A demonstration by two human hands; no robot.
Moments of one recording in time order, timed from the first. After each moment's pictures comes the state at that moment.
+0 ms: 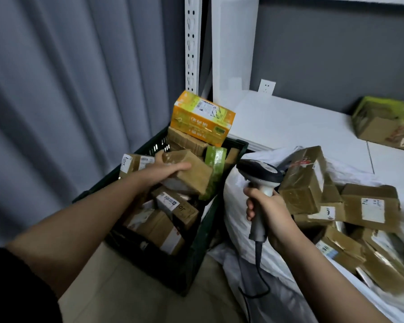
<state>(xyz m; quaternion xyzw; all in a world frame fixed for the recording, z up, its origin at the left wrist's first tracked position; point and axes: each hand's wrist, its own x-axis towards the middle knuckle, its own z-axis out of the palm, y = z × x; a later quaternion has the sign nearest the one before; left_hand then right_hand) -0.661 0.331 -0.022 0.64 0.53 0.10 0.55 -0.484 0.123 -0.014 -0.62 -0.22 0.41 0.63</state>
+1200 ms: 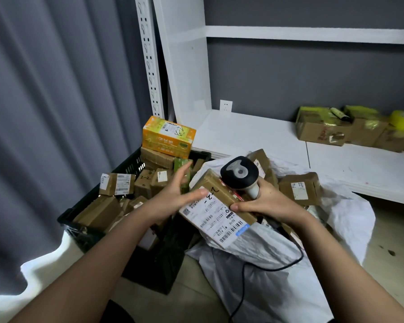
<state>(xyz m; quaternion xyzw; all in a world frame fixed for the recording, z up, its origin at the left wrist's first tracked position) -0.625 0.149 0.058 0.78 0.30 0.13 0.54 -0.427 0.004 0.065 -0.69 -0.49 0.32 0.42</state>
